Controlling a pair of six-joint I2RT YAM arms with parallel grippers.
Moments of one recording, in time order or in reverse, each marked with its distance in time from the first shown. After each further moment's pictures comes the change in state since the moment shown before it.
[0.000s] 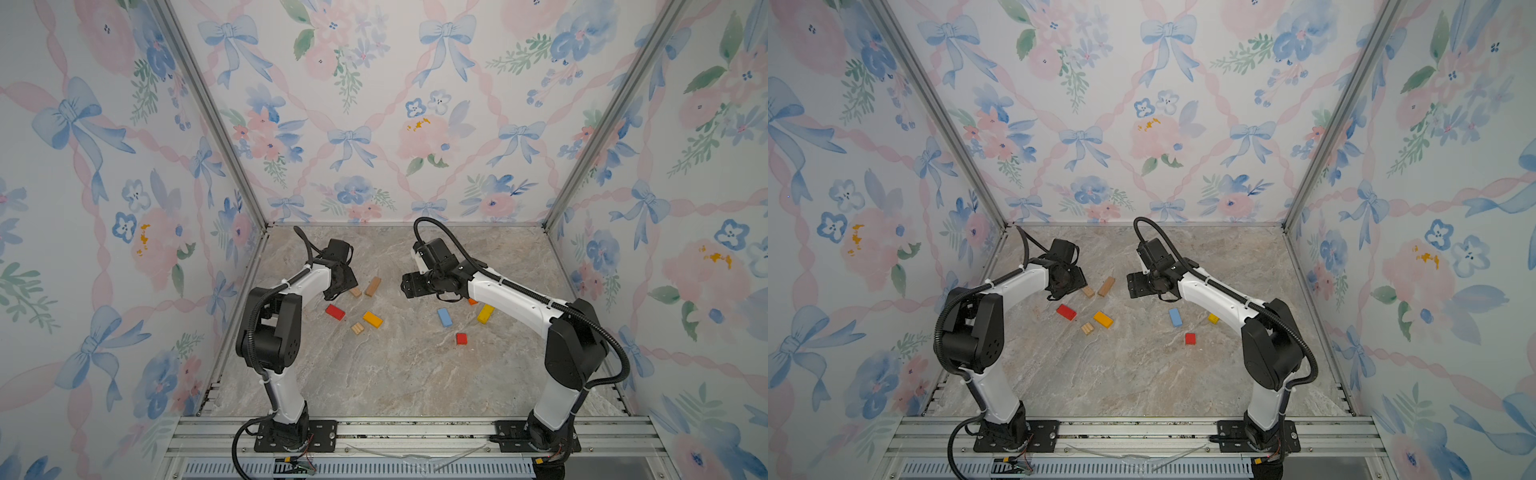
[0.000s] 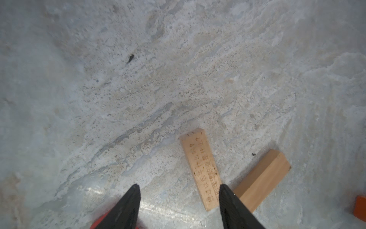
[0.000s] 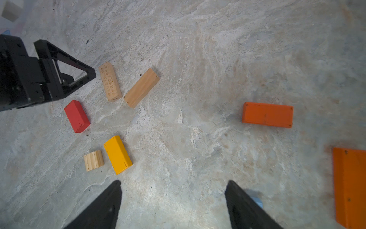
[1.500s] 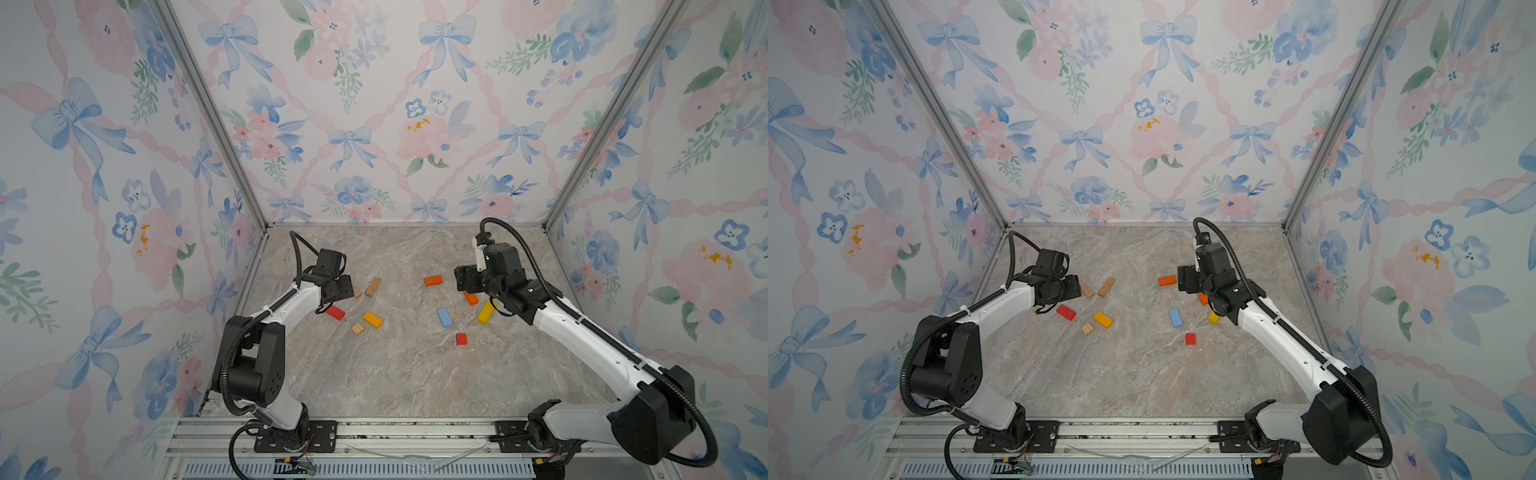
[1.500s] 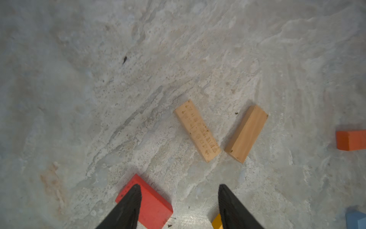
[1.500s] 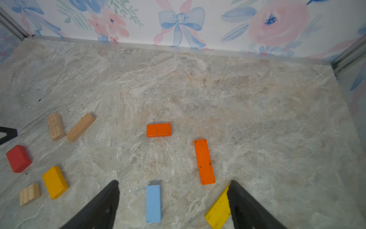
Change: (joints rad) left arm 0.005 -0.237 -0.221 0.070 0.042 0.190; right arm -0.181 -0.454 -0.332 0.123 0.216 -0.127
